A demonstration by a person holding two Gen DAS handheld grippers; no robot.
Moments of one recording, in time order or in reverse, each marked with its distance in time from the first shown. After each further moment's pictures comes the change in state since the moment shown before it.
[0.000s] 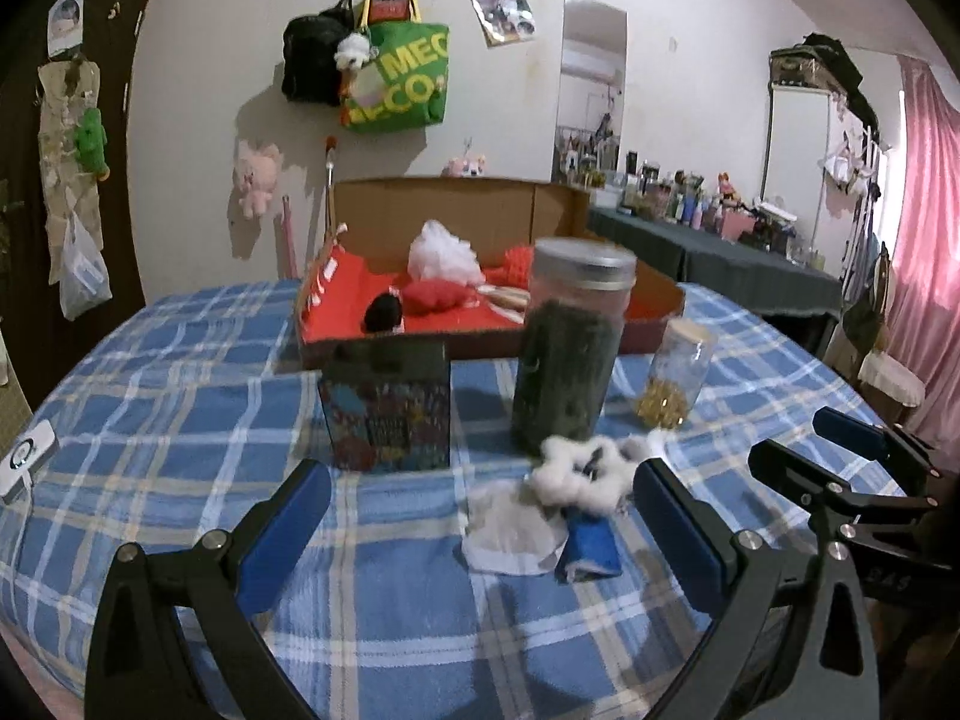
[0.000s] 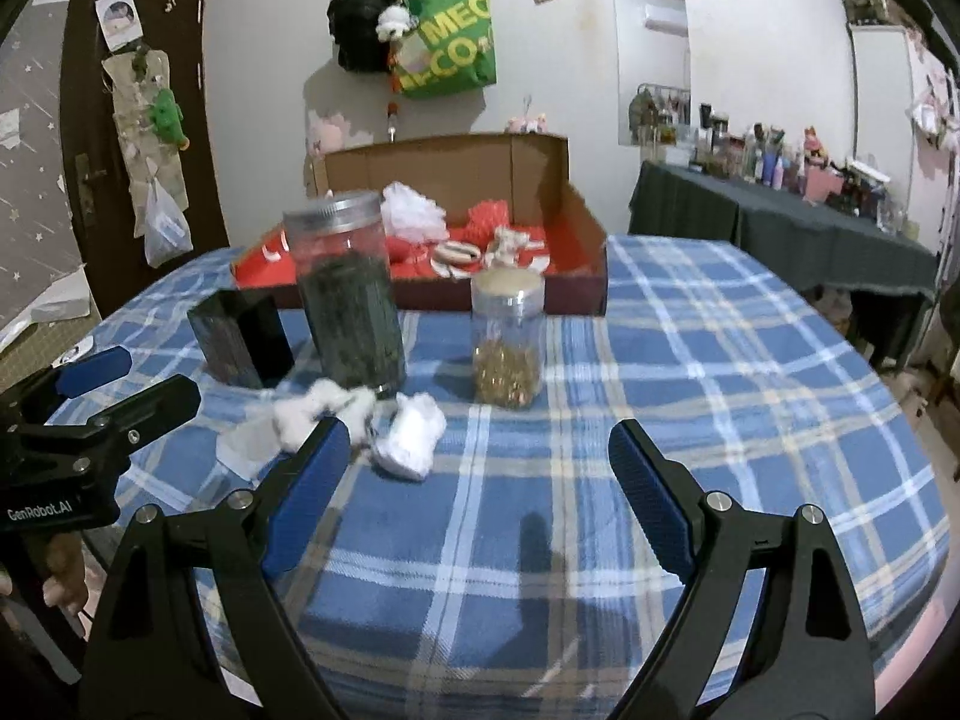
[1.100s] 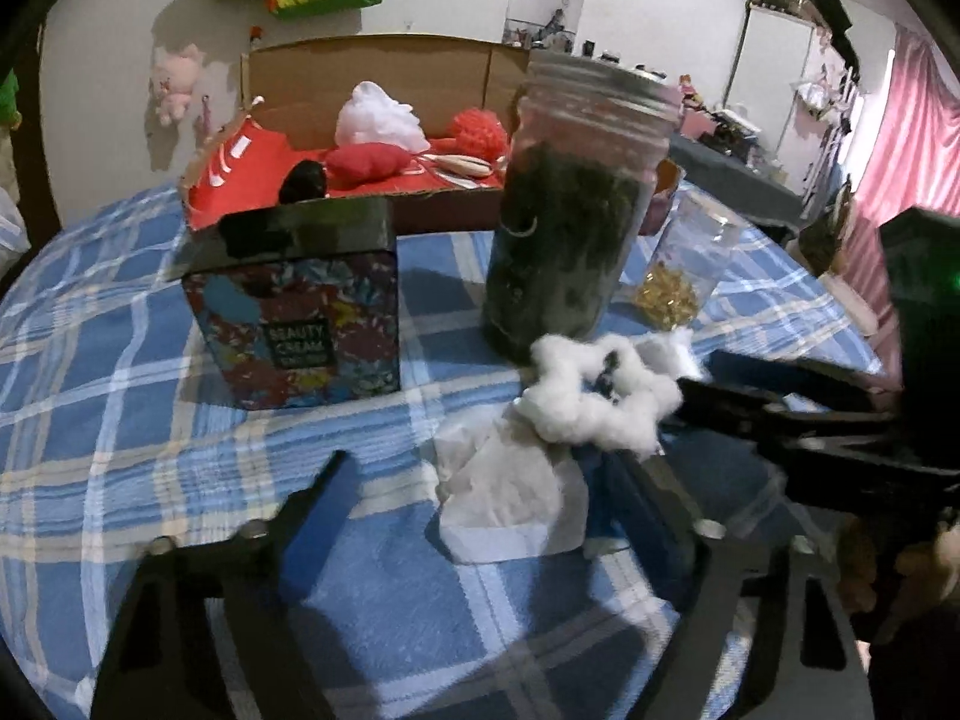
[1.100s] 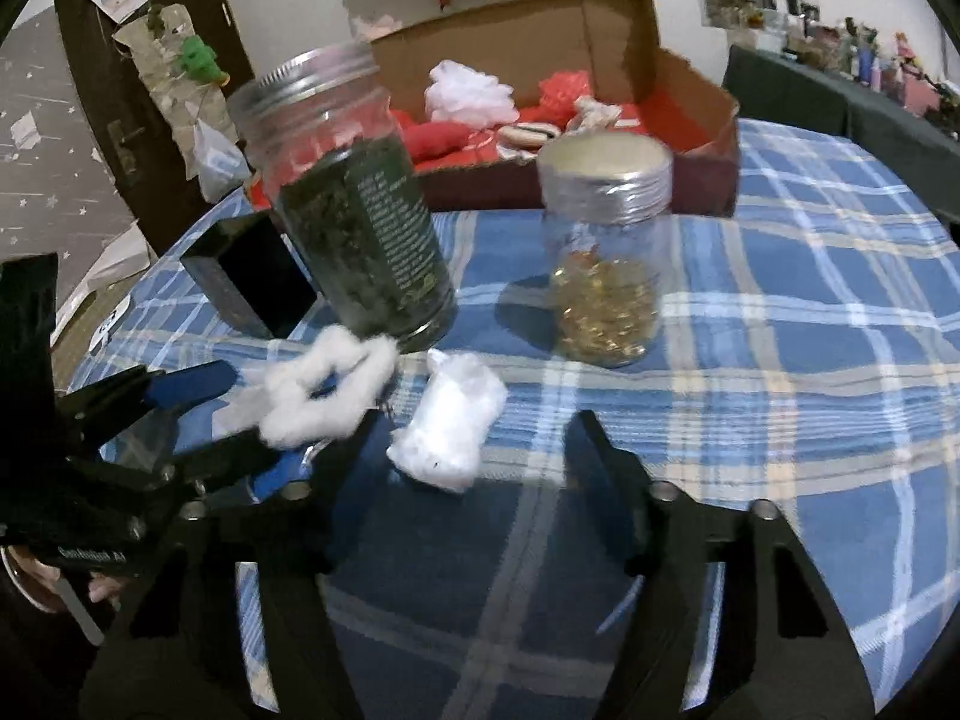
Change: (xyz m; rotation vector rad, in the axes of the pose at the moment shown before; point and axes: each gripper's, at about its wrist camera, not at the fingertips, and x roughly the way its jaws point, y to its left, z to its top) left arm 0.071 0.011 -0.005 0.029 0.291 -0.191; right arm 0.085 -0.005 0.004 0.034 0.285 0.243
